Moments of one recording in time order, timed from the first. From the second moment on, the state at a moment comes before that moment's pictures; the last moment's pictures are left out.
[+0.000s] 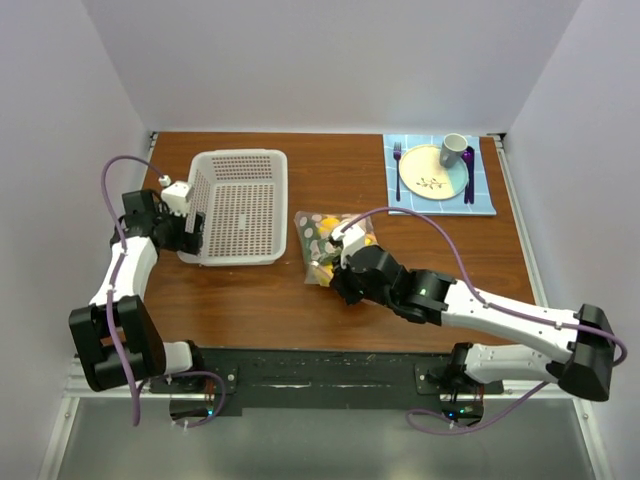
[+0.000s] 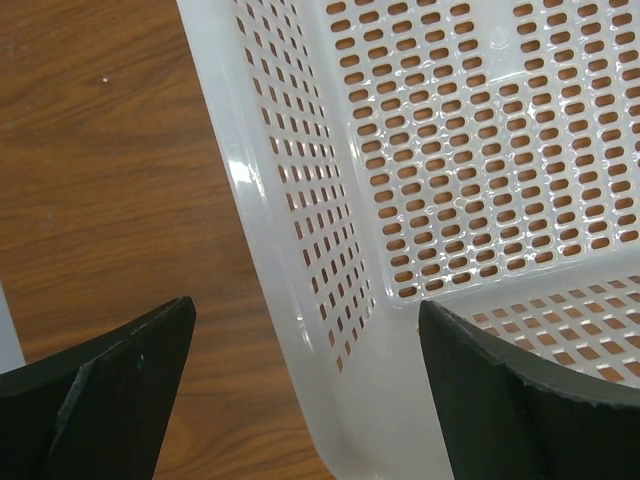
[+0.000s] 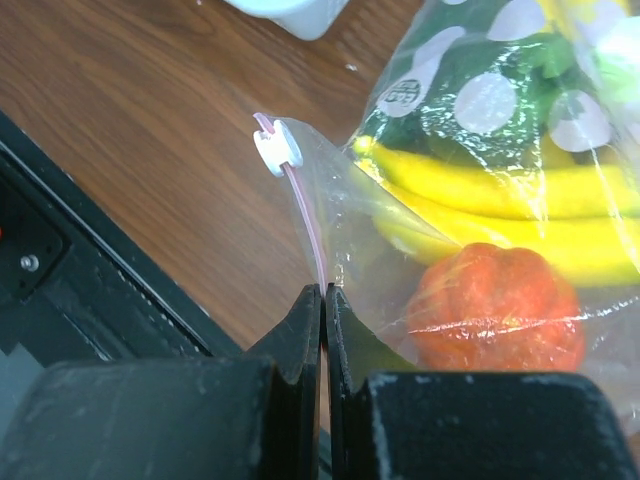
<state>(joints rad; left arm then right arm) 0.27 1.31 0.85 -0.41 0.27 0.40 1.10 1.14 0.87 -0.35 0.24 0.39</state>
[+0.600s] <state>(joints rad) 0.21 1.48 1.11 -0.27 0.23 0.33 1.11 0.99 1.12 -0.66 0.33 0.36</state>
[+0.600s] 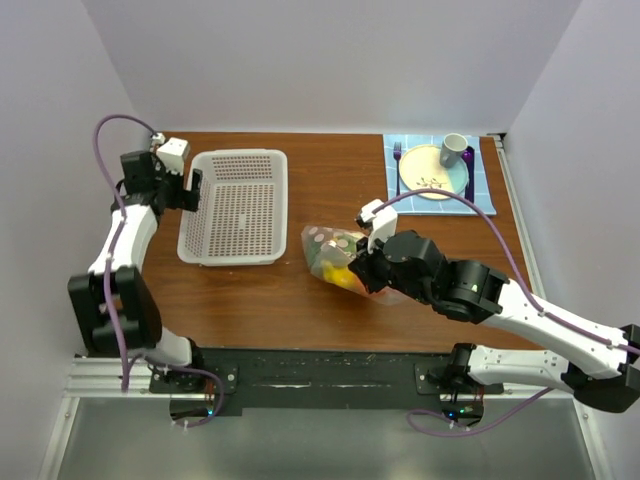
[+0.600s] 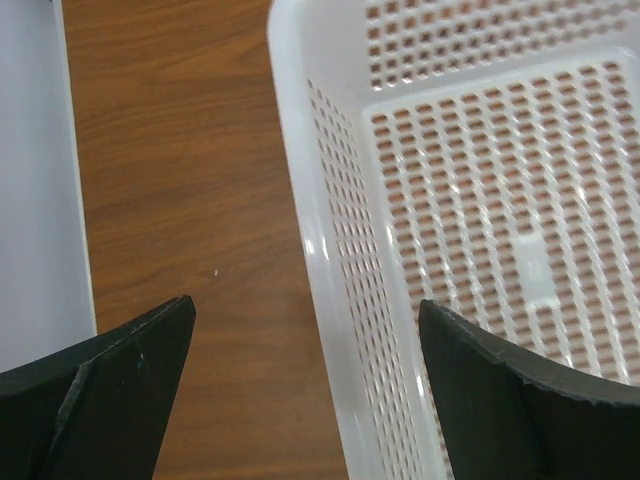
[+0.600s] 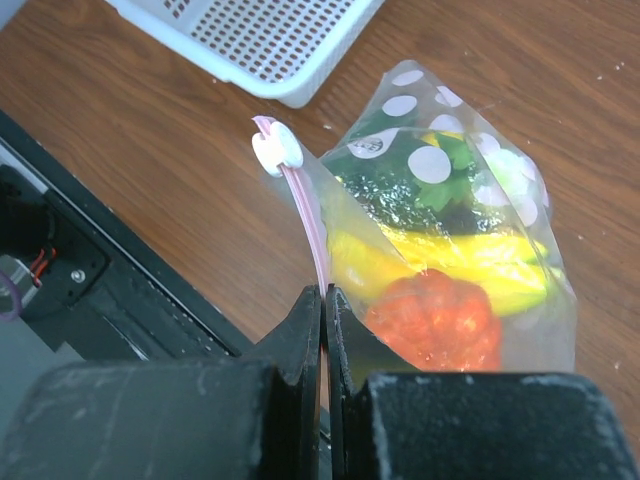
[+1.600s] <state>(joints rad) 0.21 1.61 1.01 -0.23 0.27 0.20 1.12 0.98 1.15 -0.68 0.43 0.27</state>
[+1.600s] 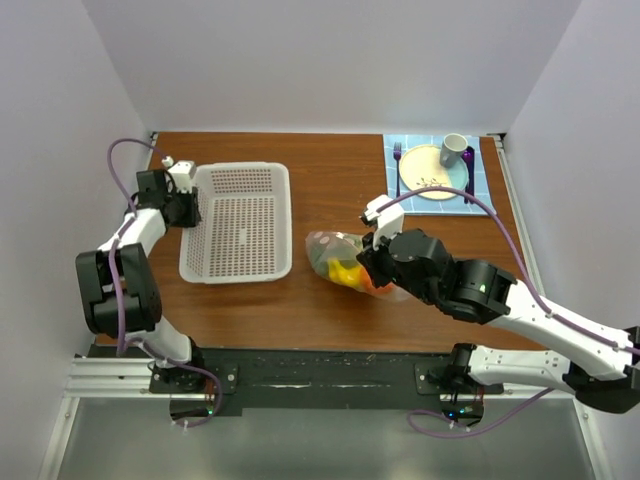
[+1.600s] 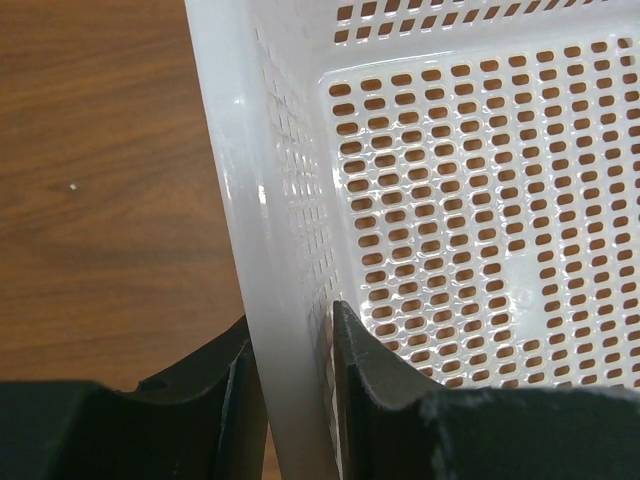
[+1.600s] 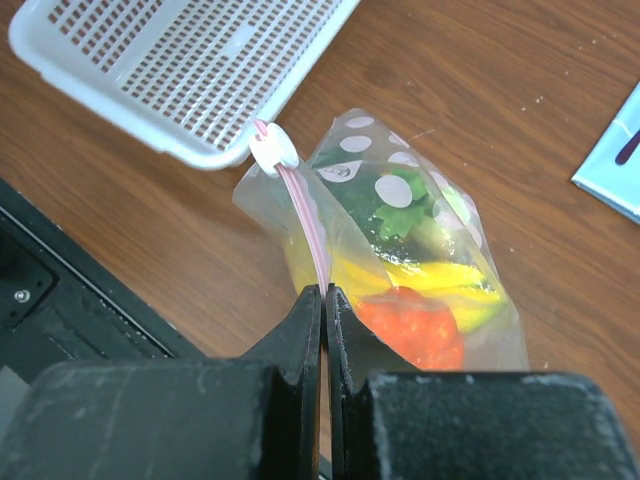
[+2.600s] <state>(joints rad) 0.00 1.20 1.10 -0.06 0.99 -0.03 1.12 1.23 1.48 -0.79 0.32 0.08</state>
